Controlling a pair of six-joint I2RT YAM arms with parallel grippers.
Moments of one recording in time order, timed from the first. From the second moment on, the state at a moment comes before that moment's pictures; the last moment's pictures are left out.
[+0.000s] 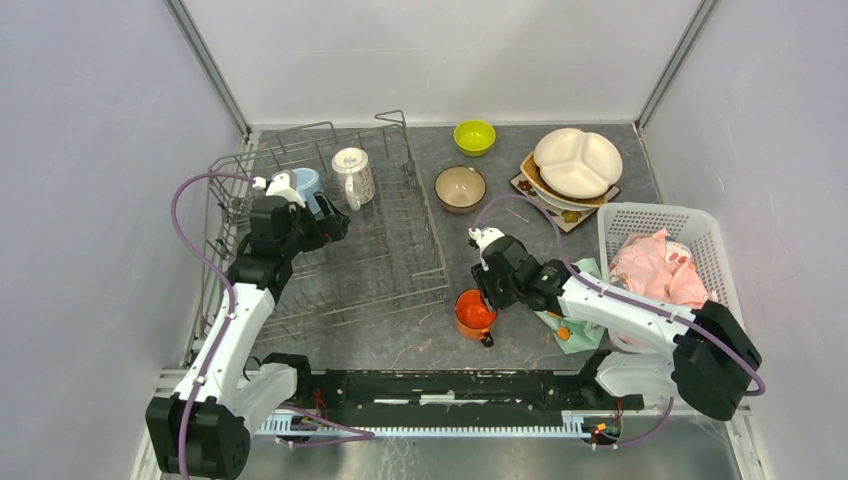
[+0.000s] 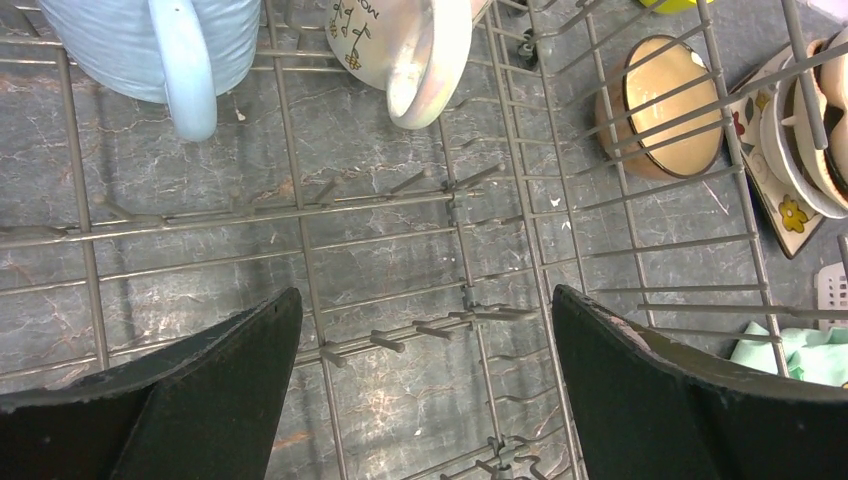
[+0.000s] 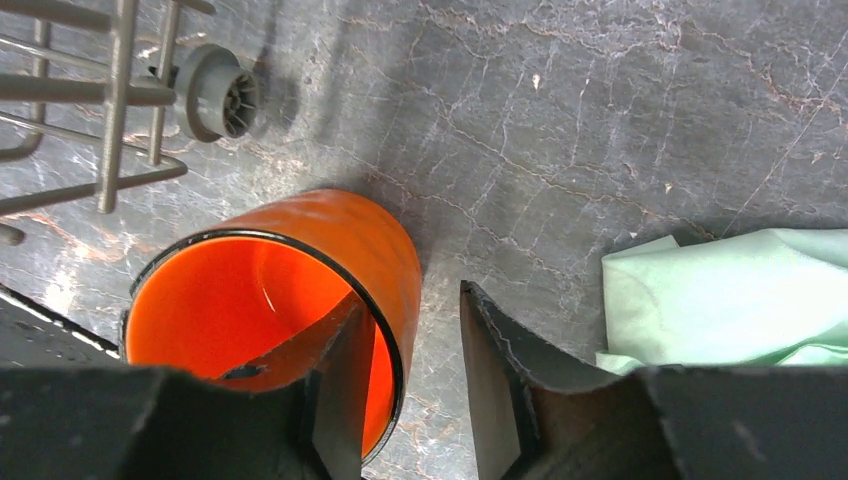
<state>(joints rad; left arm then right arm) -0.10 0.94 0.74 -0.31 0.11 -0.43 0.83 1.23 0.73 -0.45 0.11 0.30</state>
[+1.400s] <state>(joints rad) -0.10 0.89 0.95 -0.32 0.53 -0.55 0.83 0.75 0.75 -0.02 0.43 0.36</state>
